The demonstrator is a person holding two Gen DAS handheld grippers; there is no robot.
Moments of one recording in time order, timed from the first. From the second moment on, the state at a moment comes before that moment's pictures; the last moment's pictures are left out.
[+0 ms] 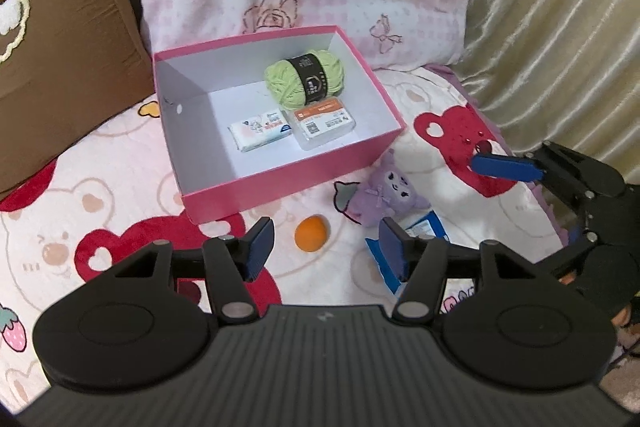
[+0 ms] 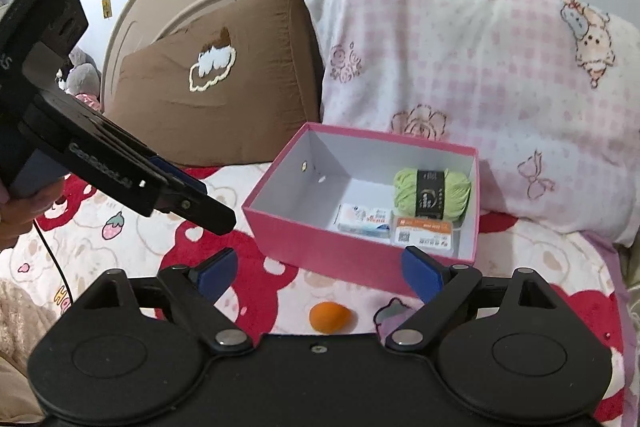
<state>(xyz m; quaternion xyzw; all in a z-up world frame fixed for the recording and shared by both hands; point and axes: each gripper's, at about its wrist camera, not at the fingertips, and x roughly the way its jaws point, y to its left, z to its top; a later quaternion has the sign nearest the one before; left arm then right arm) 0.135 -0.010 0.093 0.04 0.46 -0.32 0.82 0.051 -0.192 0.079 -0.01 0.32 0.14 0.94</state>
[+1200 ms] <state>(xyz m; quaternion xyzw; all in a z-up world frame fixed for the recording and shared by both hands) 0.133 0.006 -0.031 -0.04 0.43 -0.32 0.85 0.085 -0.159 -0.044 -0.01 0.38 0.14 0.92</state>
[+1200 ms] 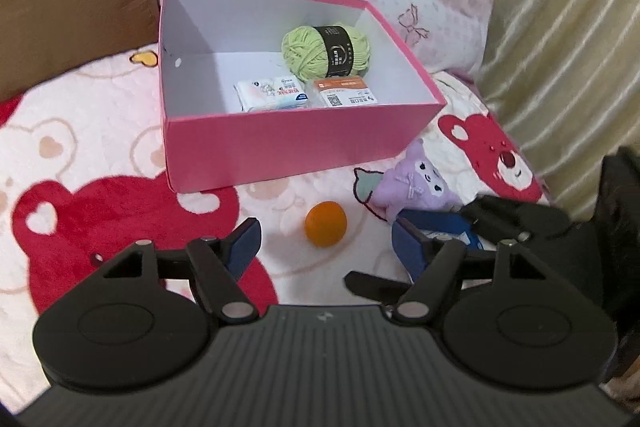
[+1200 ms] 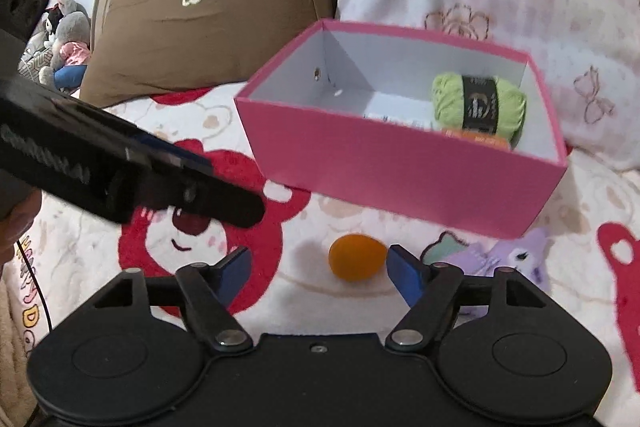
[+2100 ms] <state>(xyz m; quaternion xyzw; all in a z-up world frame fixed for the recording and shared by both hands) 0.166 -0.033 -0.127 -0.09 0.44 -0.30 0.84 0.132 -0.166 -0.120 -0.04 0.40 0.13 0.91</state>
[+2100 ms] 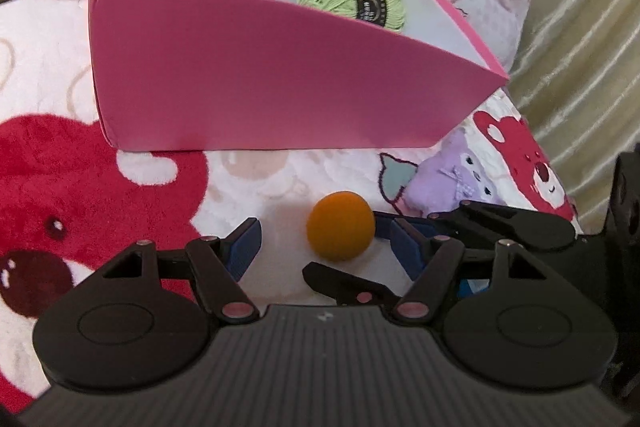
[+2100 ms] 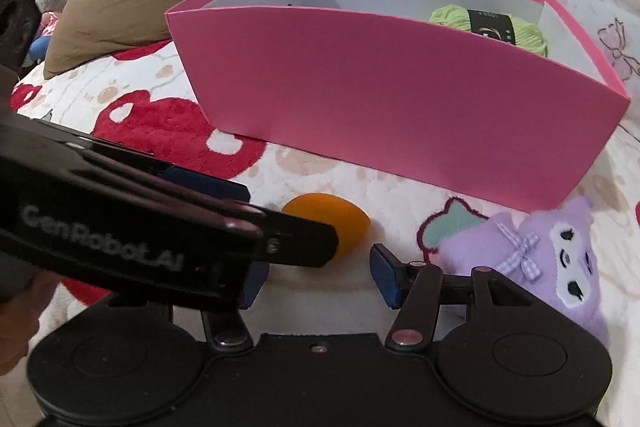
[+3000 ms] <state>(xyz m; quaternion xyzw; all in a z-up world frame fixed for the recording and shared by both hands) 0.156 -0.037 -0.115 -0.08 0.44 -0.34 0.83 0.126 -0.166 -0.112 -0.03 0.39 0.13 0.91</state>
